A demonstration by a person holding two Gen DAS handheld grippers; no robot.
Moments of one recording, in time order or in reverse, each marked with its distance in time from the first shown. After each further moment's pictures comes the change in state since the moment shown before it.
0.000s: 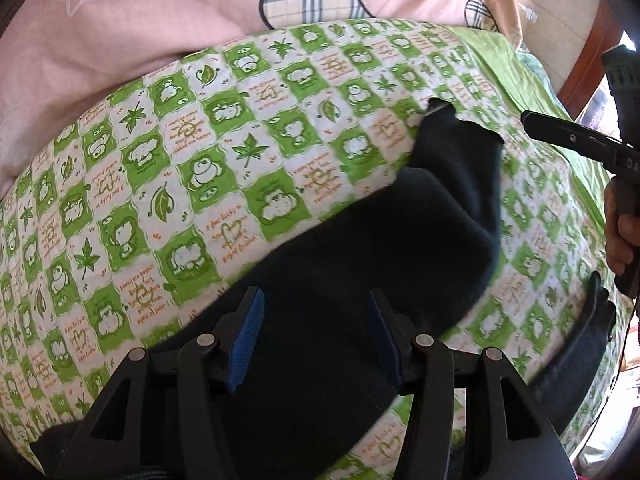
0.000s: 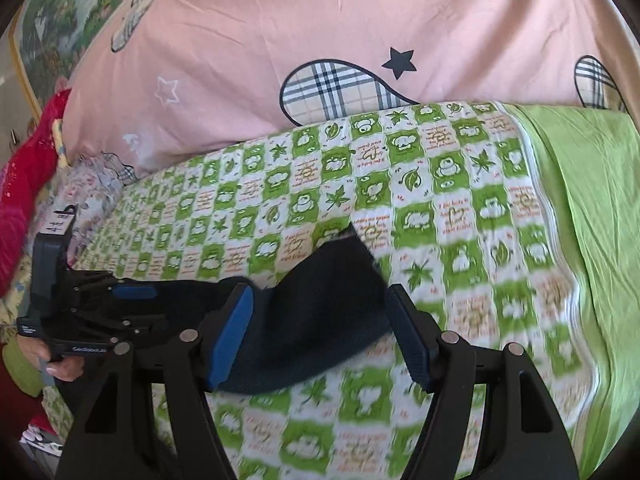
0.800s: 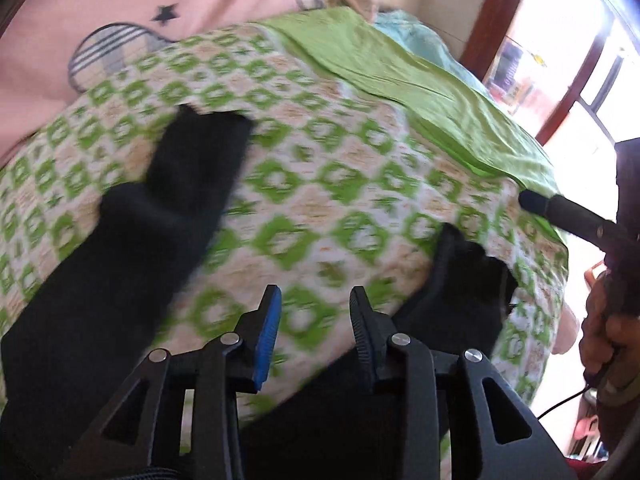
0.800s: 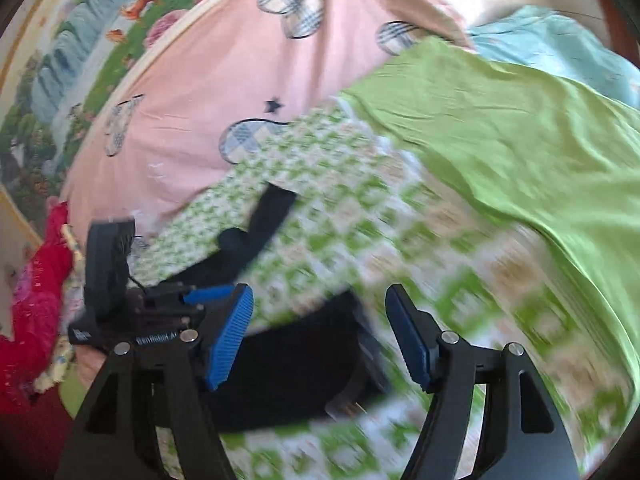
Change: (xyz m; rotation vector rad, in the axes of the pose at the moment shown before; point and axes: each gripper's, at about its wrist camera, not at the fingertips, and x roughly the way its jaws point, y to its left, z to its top) left arm -0.031 -0.188 -0.034 0.202 -0.046 -0.203; right arm -0.185 -0.035 -0.182 0.381 -0.231 -0.019
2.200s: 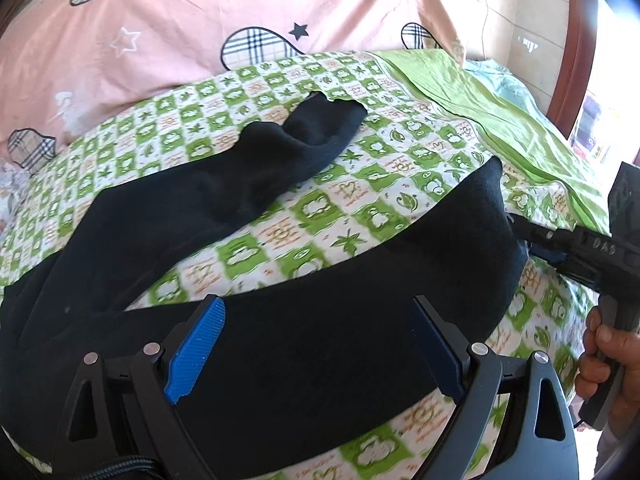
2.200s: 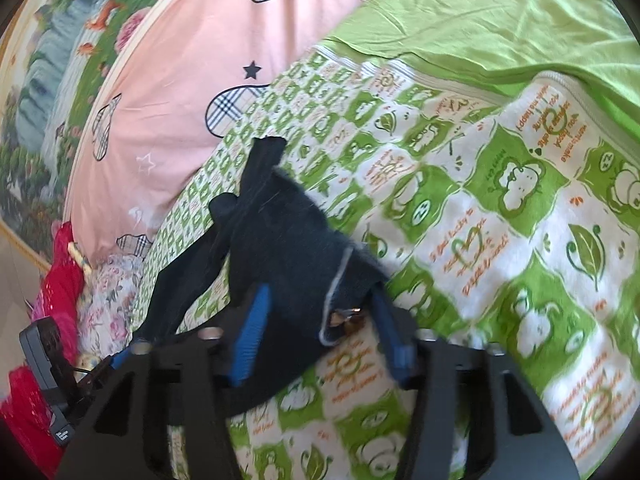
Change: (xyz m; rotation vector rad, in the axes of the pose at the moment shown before) left arm -0.049 -0.024 -0.114 -0.204 -0.170 0.311; right arm 0.034 -0.031 -0.071 0.216 0.058 0.030
